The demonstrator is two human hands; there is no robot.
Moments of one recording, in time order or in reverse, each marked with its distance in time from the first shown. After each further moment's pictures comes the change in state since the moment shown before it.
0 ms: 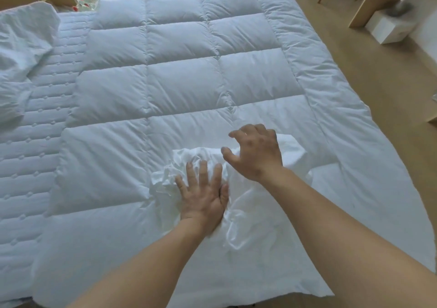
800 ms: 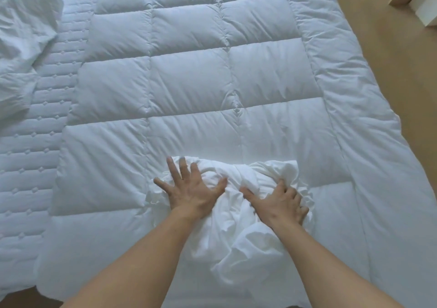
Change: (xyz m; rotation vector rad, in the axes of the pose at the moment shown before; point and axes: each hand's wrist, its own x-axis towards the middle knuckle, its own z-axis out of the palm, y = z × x) left_hand 0.070 -0.008 -0.010 -0.019 -0.206 -0.411; right_hand -0.036 0.065 0.071 0.141 -0.418 0.803
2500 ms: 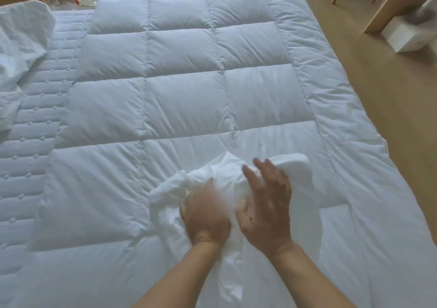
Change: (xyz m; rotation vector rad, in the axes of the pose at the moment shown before) left_hand -0.020 0.035 -0.006 -0.713 0.366 0.065; right_hand -0.032 -0.054 -0.044 0.298 0.760 -1.018
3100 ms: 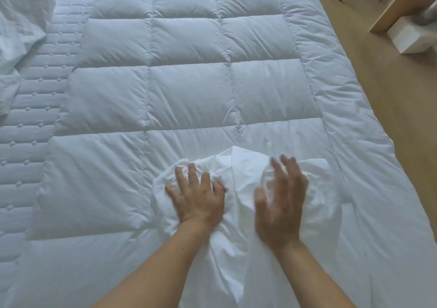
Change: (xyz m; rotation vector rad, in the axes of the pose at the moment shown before) left_hand 0.039 -0.025 -0.002 0.544 -0.233 0.060; right_hand -0.006 0.001 0.007 0.014 0.011 0.238
